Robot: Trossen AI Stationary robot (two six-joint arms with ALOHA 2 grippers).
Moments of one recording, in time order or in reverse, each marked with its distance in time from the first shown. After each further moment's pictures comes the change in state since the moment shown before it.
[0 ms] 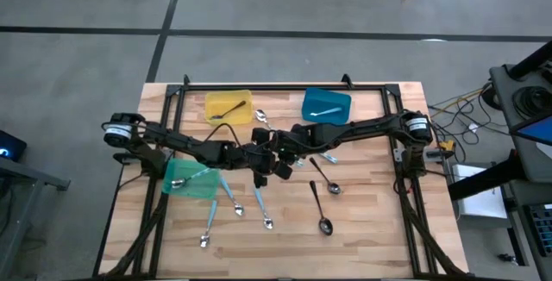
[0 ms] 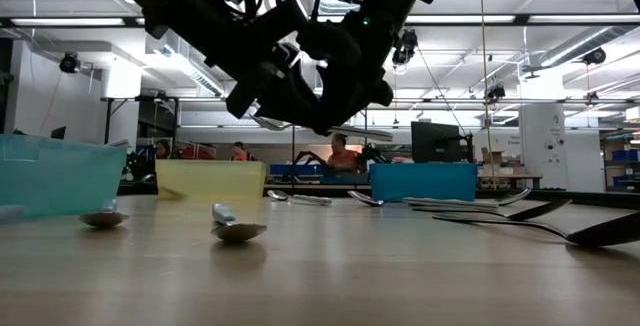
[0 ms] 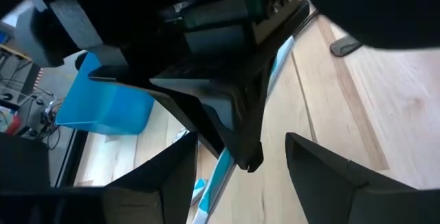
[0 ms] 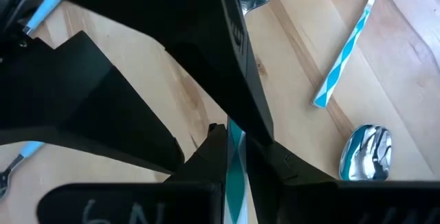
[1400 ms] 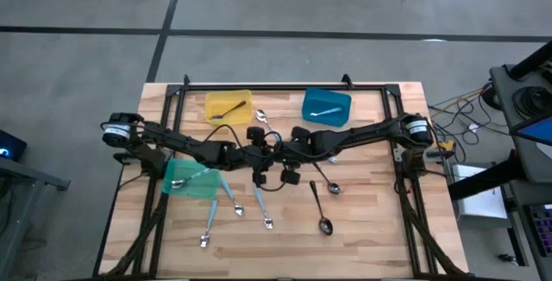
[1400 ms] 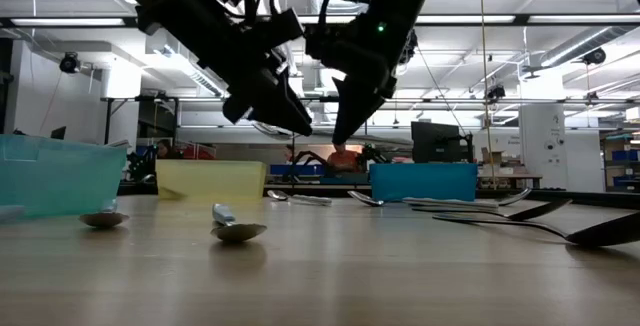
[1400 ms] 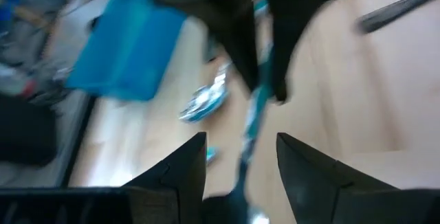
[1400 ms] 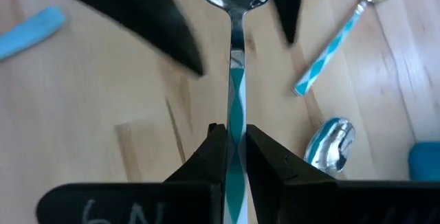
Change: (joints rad) left arm 0.001 -0.003 0.001 -0.097 -0.115 -0.096; right arm 0.058 0.000 -0.018 -0.060 0.119 -0.171
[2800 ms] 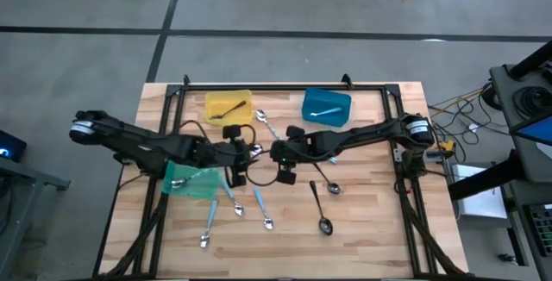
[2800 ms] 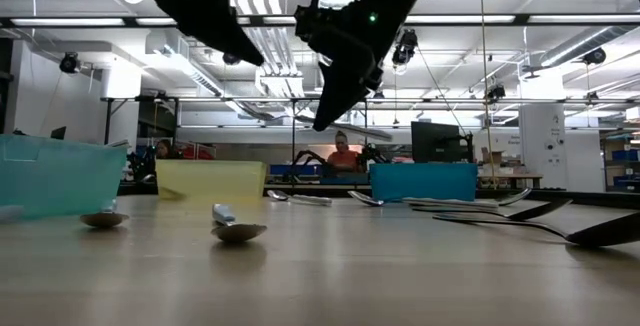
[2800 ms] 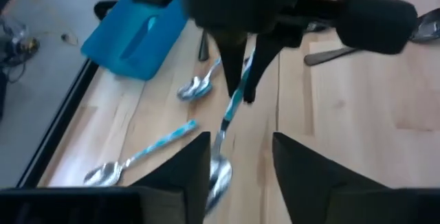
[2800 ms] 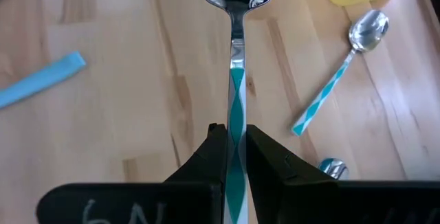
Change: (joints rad) left arm -0.096 -0.359 -0.002 -0.341 0.056 -0.287; right arm 0.008 -0.002 0.005 0.089 0.024 -0.071
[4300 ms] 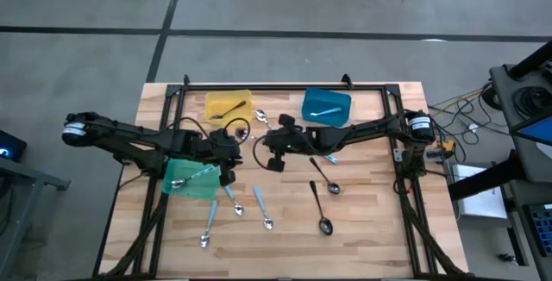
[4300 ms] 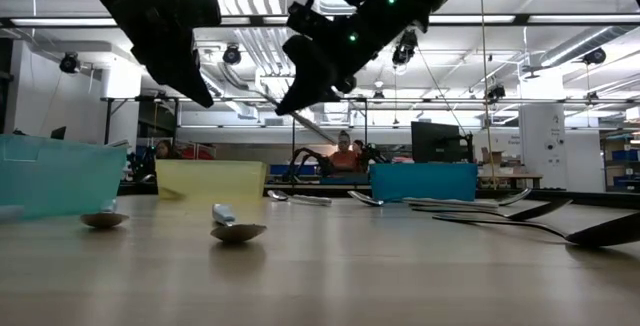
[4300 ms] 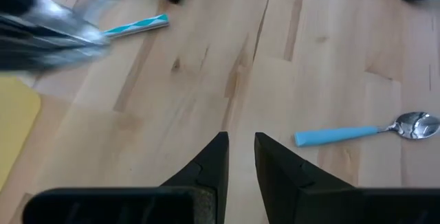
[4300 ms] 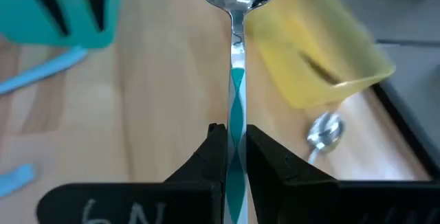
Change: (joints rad) left arm 0.085 -0.110 -0.105 -0.209 0.238 -0.306; right arm -0.076 -0.023 -0.171 0.560 0.023 -0.200
